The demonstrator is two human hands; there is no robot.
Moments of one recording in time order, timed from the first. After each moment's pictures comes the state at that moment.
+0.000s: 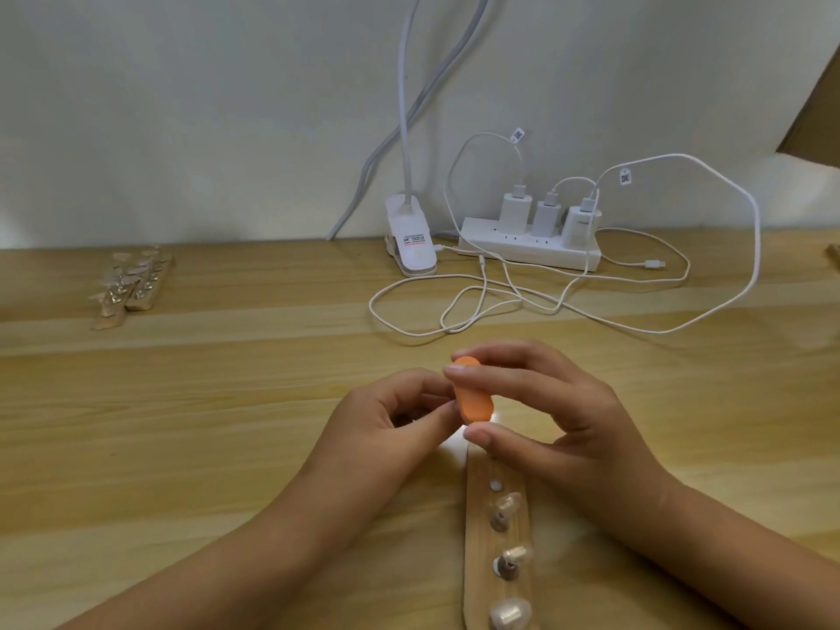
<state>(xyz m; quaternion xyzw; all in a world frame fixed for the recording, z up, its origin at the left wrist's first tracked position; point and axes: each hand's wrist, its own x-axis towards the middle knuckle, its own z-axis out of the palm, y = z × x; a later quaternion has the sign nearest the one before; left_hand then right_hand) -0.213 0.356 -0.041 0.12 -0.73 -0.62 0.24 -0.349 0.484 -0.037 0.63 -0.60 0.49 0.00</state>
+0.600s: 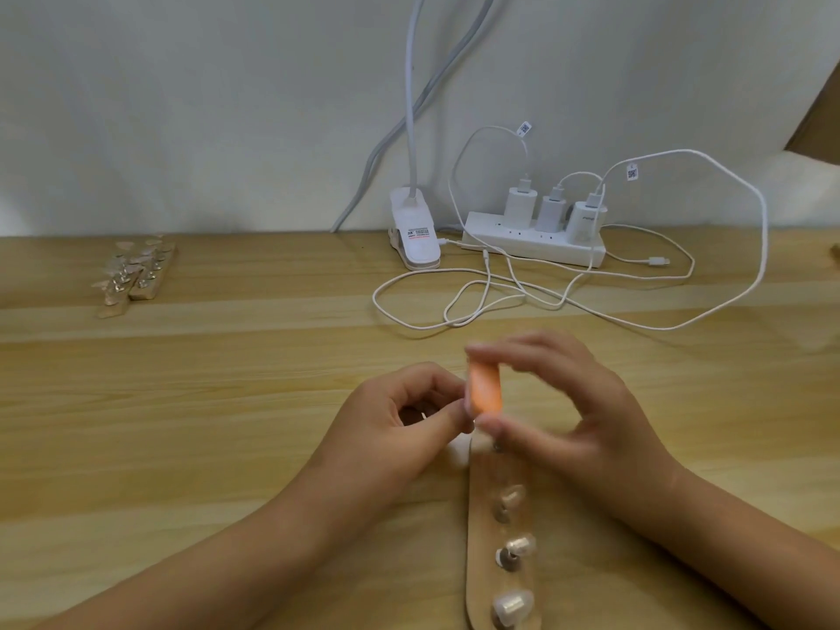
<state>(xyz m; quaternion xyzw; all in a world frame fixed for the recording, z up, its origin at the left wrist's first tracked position) -0.211 0.359 -0.039 0.13 -0.76 -0.59 0.24 -0.355 0.485 -0.037 0.62 -0.63 0.47 0.02</state>
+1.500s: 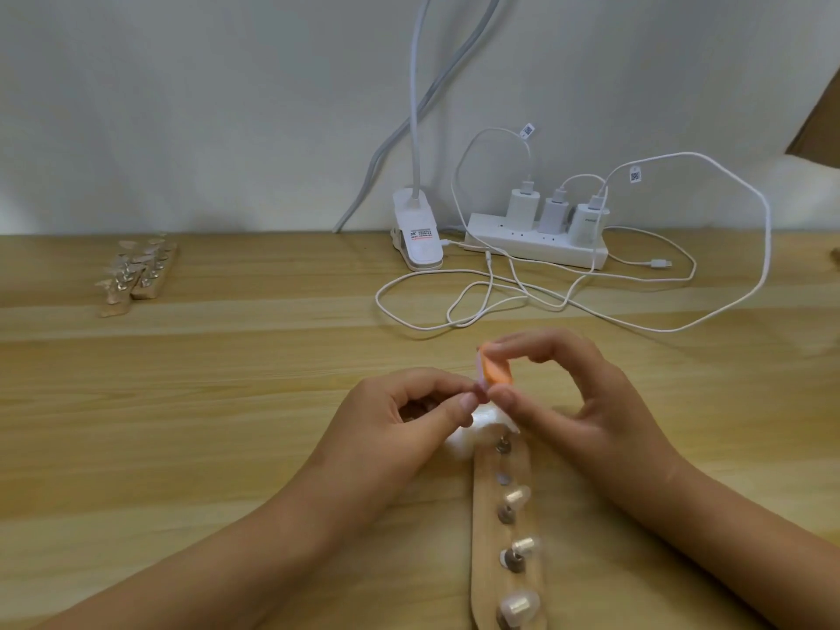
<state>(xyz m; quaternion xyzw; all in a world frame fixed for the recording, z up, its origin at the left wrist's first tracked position) -0.209 0.355 -0.042 0.14 -0.75 -0.60 0.24 -0.358 0.486 -0.039 0.59 -0.63 0.51 -0.01</state>
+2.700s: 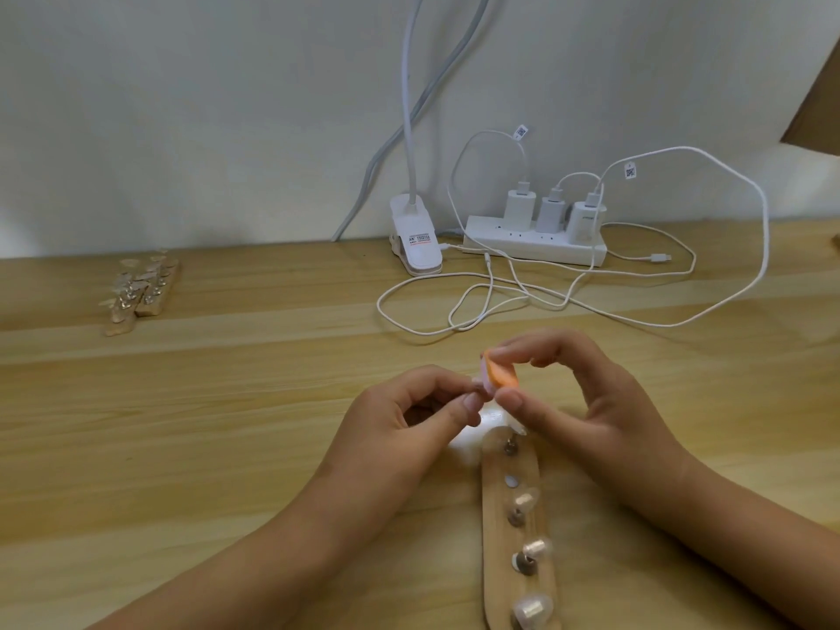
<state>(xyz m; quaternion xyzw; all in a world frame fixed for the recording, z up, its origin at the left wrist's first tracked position) -0.209 0.356 -0.039 0.13 -0.74 -0.61 0.25 -0.355 0.486 -0.037 0.57 -0.63 0.53 -0.02</state>
